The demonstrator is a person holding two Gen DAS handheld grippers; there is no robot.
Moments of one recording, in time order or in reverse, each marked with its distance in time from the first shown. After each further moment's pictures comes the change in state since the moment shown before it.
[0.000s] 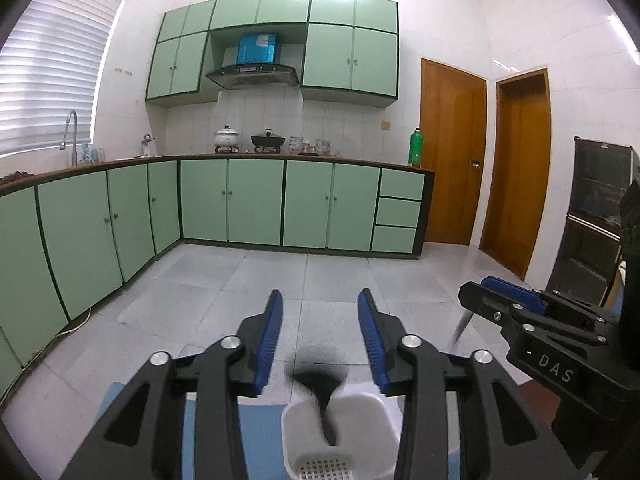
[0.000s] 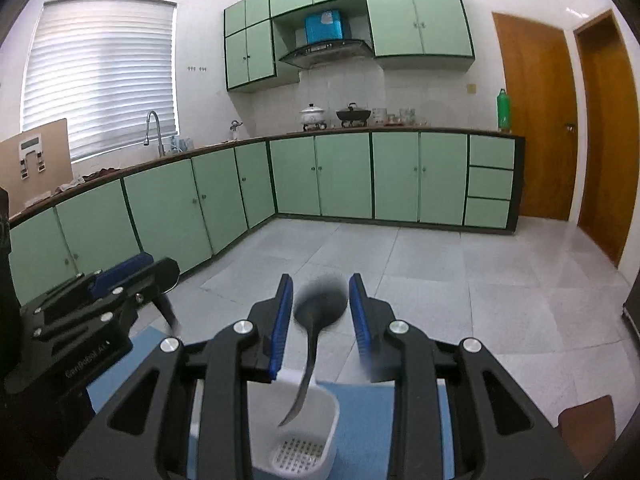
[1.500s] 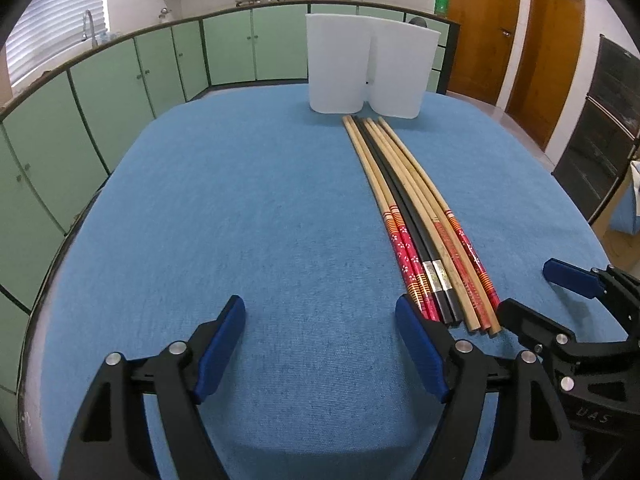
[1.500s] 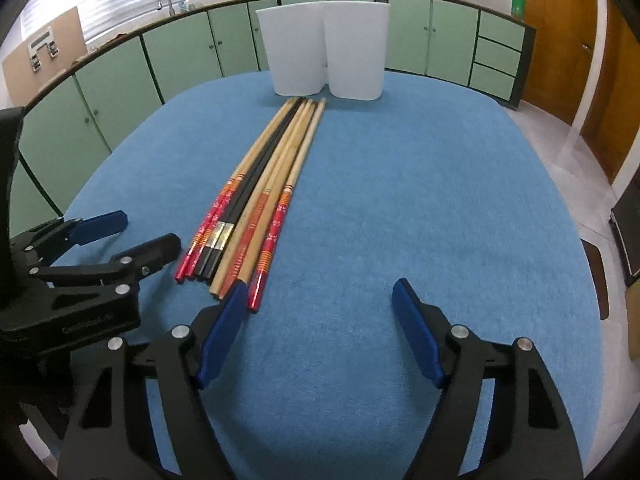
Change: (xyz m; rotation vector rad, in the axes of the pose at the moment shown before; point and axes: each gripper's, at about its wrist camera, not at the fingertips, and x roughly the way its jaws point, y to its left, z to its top) left arm -0.163 -0.025 -0.216 -0.013 0.579 0.117; right arm -0.183 0.093 -0.240 -0.029 0.512 -0.017
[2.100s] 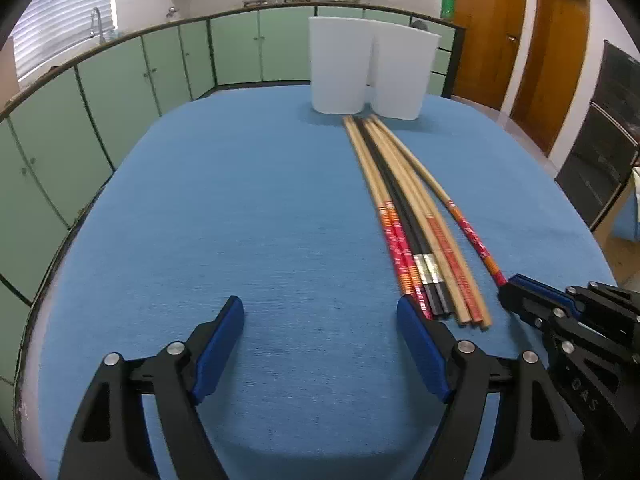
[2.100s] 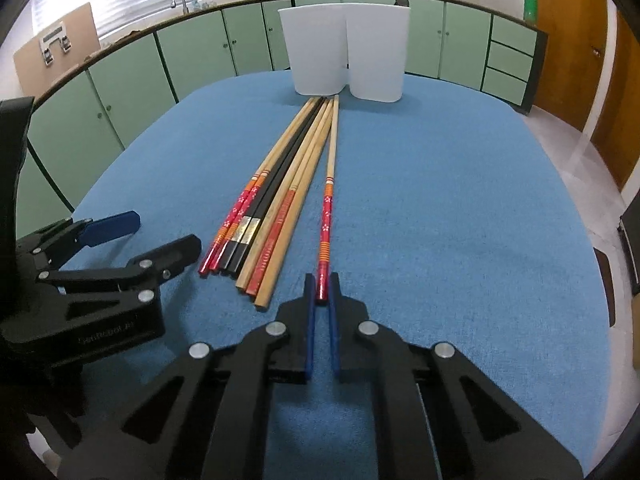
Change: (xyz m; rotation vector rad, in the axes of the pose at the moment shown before) left arm -0.007 -0.005 -0.007 -0.018 -0.011 0.001; right arm -0.001 0.007 0.001 -0.016 -0.006 0.051
